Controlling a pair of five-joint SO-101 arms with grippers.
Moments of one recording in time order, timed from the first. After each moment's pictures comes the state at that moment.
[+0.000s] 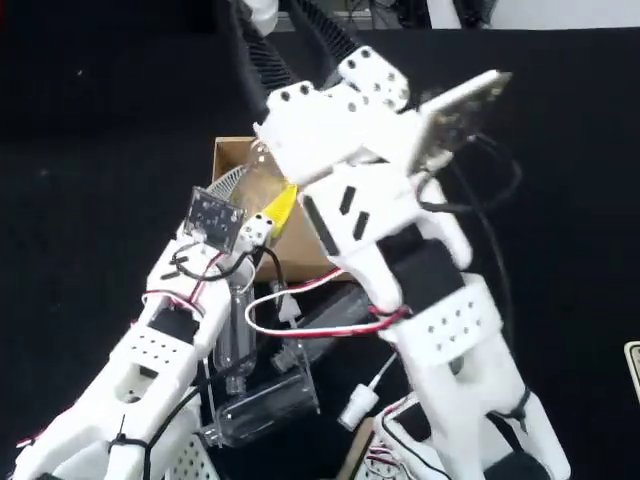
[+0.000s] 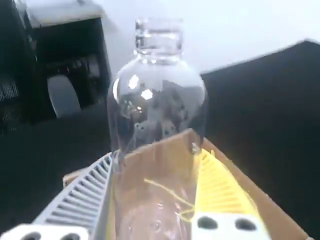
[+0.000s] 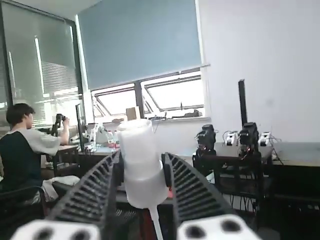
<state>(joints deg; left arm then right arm) 16.0 -45.8 78.7 -21.8 -6.8 -30.3 -36.8 20.4 5.1 -9.0</state>
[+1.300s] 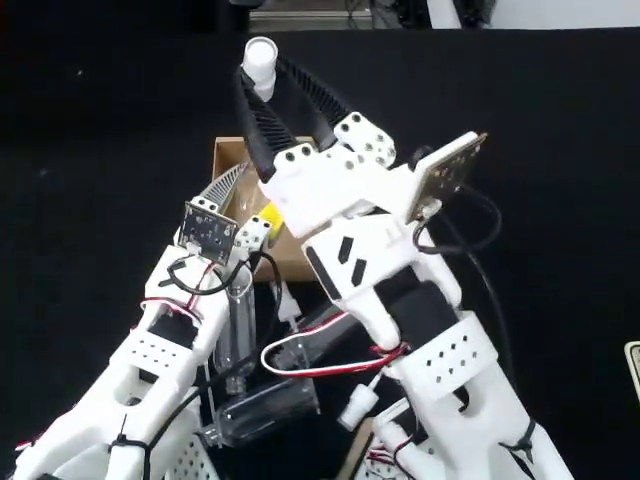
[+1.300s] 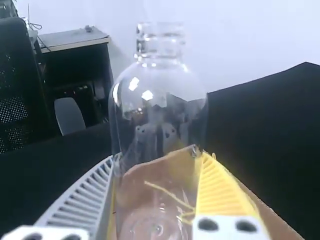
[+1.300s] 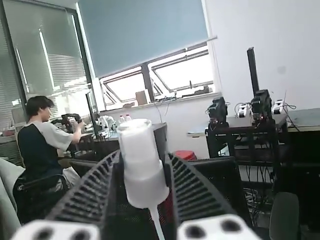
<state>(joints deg) 15.7 -45.9 81.0 -26.8 -6.8 -31.7 -49.4 40.7 1.2 -14.7</state>
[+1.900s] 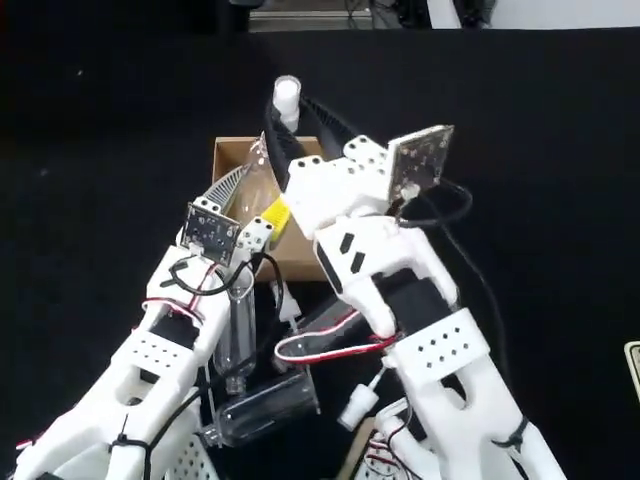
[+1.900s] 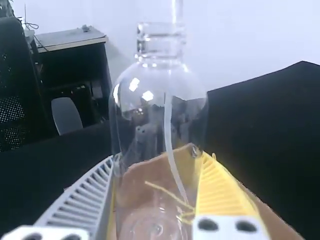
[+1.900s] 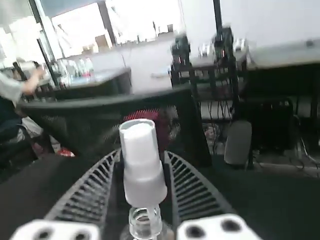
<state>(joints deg) 16.0 -45.8 81.1 -26.8 -6.8 -26.0 -49.5 49.9 9.8 -14.8</state>
